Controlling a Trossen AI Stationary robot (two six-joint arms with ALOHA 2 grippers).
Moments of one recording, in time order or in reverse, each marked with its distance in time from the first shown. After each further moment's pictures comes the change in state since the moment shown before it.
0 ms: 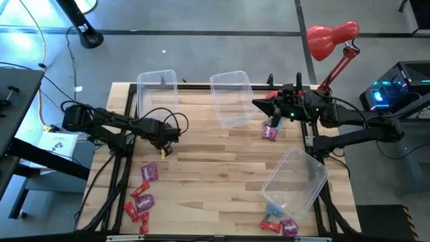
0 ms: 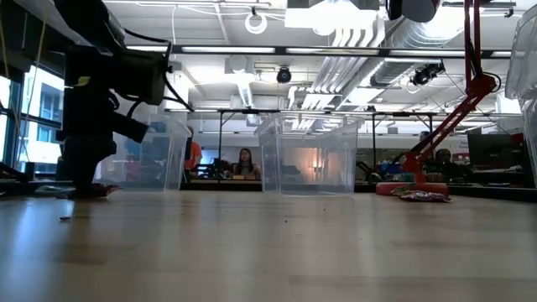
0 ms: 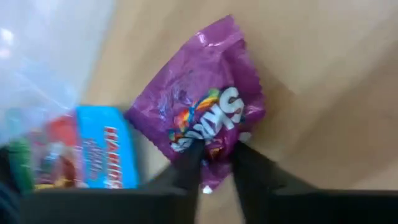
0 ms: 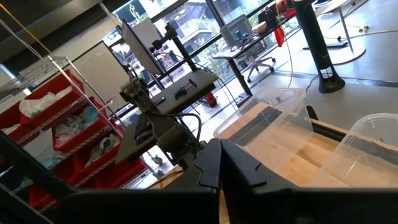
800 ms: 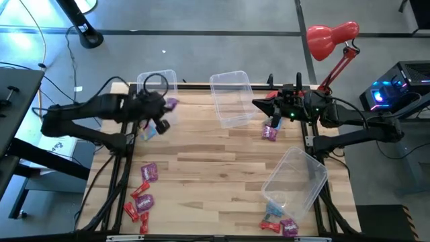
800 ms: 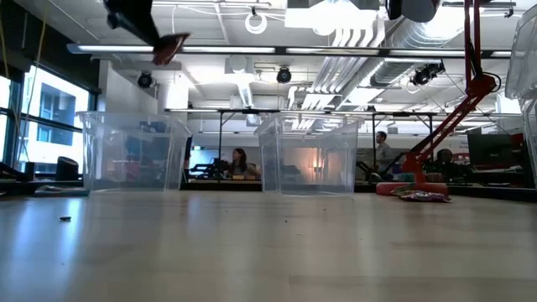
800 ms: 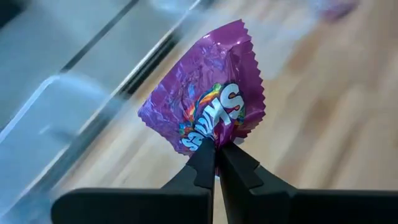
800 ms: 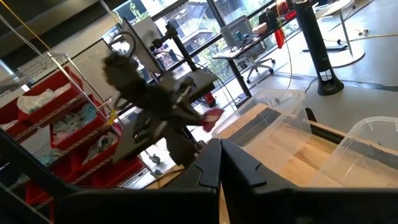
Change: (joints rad) left arm 0.029 -0.357 0.564 -0.221 -0.266 0.286; right arm 0.000 0.000 0.000 0.000 0.000 -0.024
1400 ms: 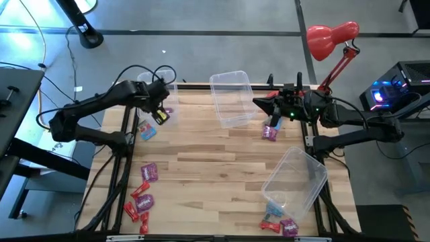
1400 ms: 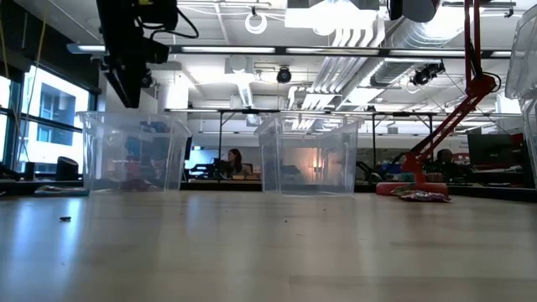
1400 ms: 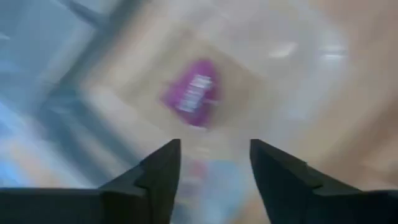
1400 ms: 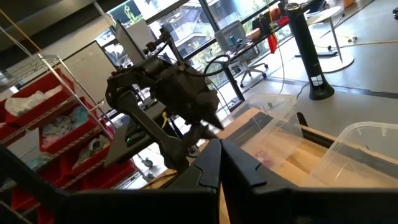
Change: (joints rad) left arm 0.389 0.157 -0.071 -0.147 0.234 0.099; right arm 0.001 0.000 0.000 0.001 0.034 -0.016
